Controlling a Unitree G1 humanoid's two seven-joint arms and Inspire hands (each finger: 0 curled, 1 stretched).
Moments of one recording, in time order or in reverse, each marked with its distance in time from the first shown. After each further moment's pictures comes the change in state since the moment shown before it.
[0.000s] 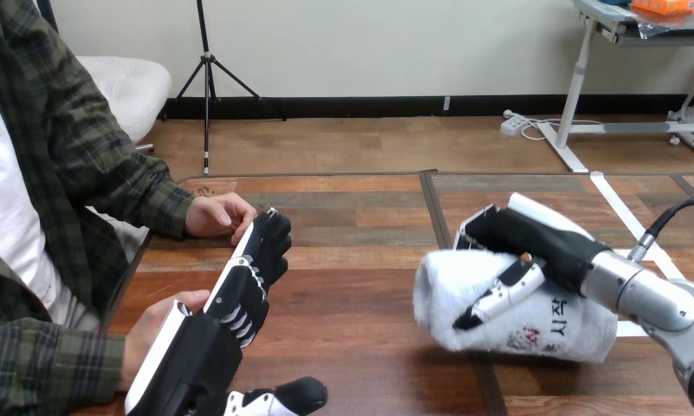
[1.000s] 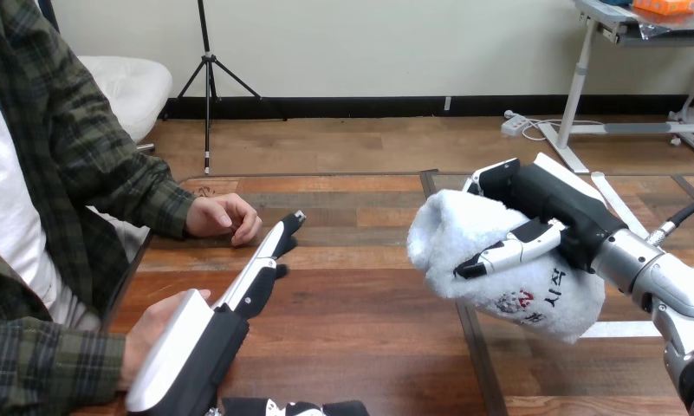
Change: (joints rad) left arm 0.020 0.005 0.111 -0.138 0.523 -0.009 0.215; right arm 0.004 0.040 -0.203 -0.040 0.261 0.021 0.228
